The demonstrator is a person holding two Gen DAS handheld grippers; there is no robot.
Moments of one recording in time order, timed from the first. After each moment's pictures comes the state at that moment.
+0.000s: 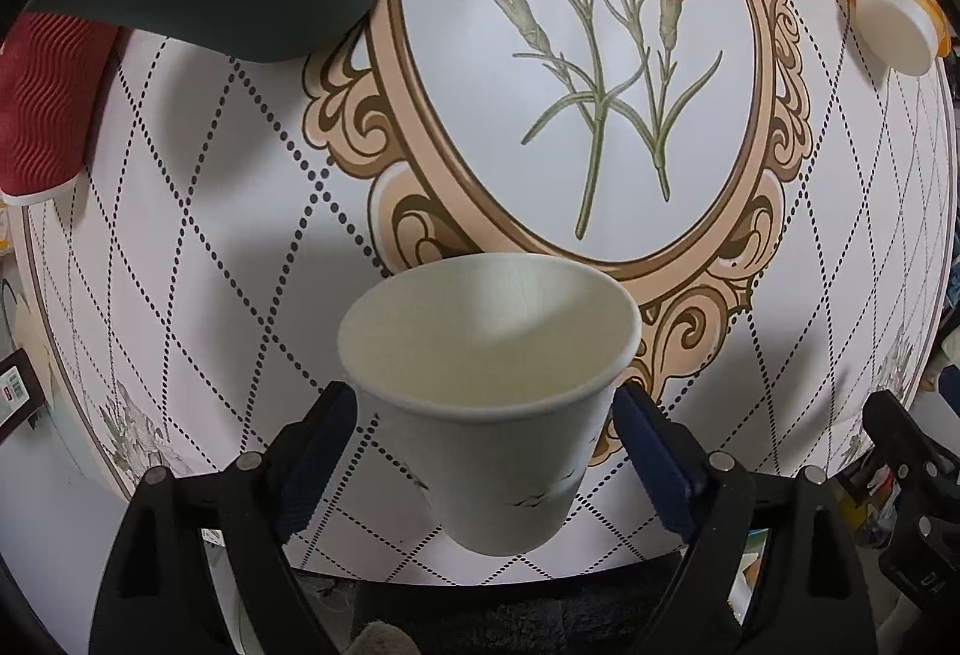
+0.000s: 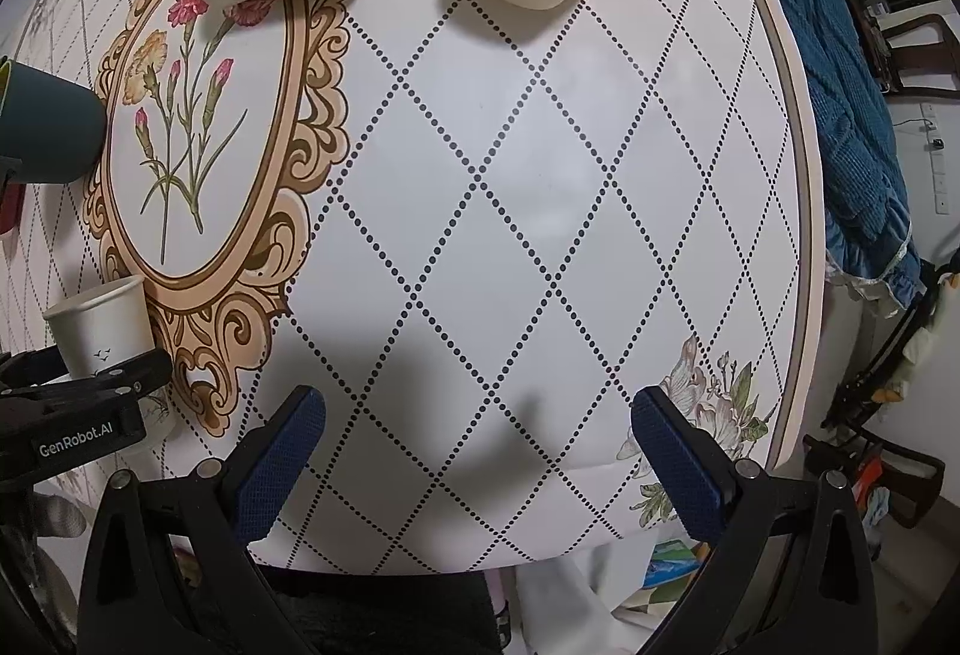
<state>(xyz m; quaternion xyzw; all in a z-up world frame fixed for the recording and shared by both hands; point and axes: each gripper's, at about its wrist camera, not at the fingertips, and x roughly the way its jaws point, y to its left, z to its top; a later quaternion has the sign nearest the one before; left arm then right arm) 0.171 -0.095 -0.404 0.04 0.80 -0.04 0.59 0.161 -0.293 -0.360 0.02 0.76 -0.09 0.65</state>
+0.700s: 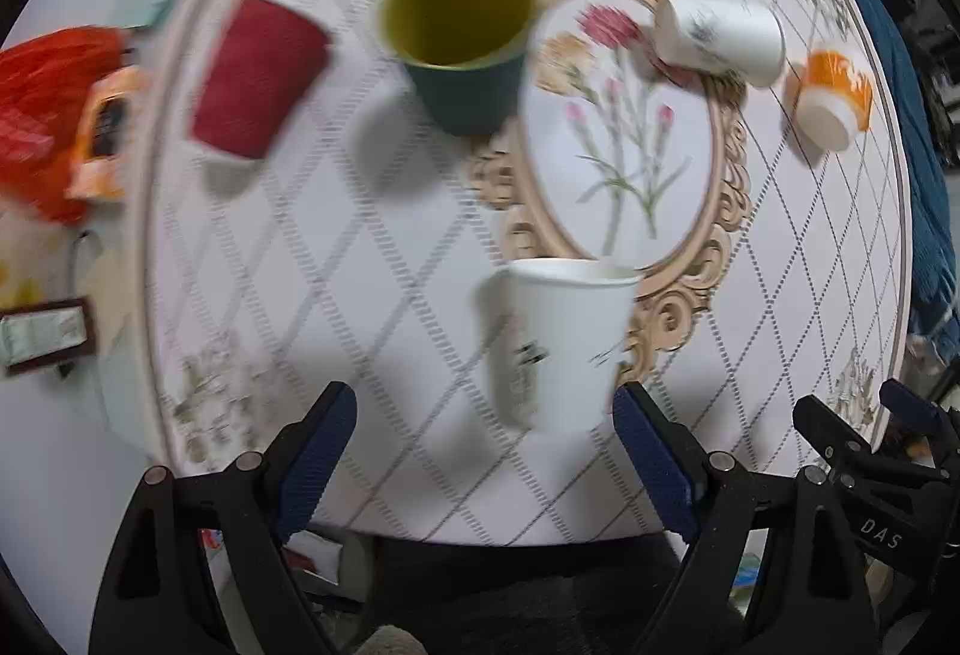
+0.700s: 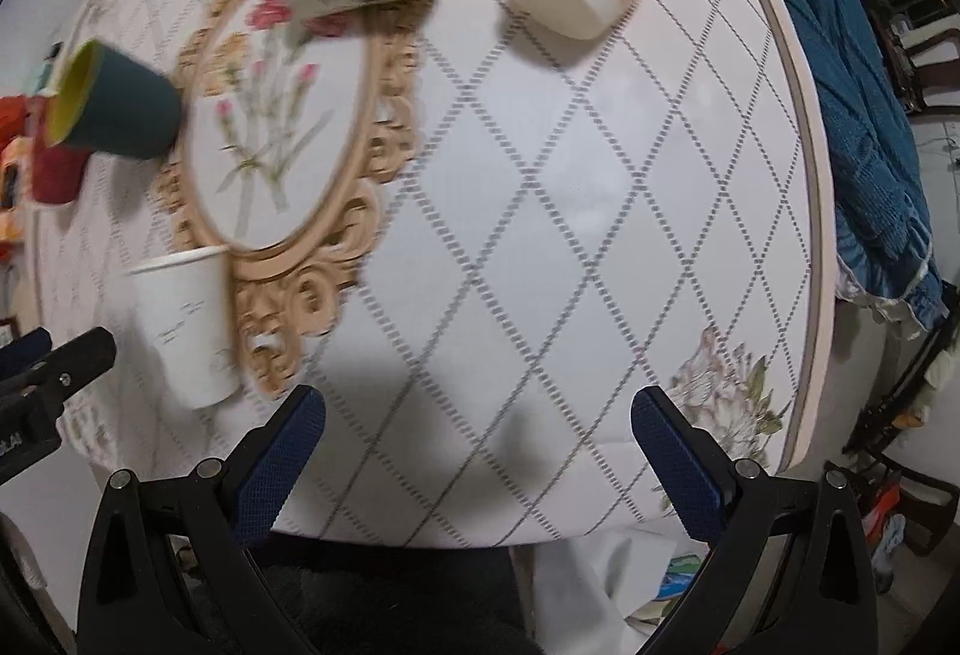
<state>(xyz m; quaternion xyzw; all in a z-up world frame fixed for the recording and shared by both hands) 0.147 -0.043 -0.281 0.02 0.72 0.00 0.69 0.144 -0.267 -0.320 0.03 0.74 -0.04 0.67</state>
